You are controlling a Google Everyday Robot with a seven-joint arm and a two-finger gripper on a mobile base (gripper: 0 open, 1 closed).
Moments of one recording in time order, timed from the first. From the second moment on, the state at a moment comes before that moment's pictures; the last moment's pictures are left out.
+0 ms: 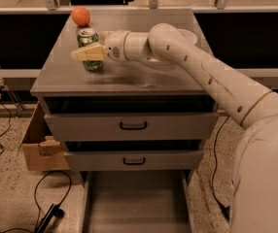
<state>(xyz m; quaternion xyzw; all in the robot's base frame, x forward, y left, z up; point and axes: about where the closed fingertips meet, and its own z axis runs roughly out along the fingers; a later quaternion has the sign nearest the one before) 0.757 0.150 0.901 -0.40 0.64 0.36 0.55</state>
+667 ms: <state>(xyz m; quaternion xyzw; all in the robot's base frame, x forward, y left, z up) 0.751 0.144 0.927 -0.42 0.64 0.35 0.55</state>
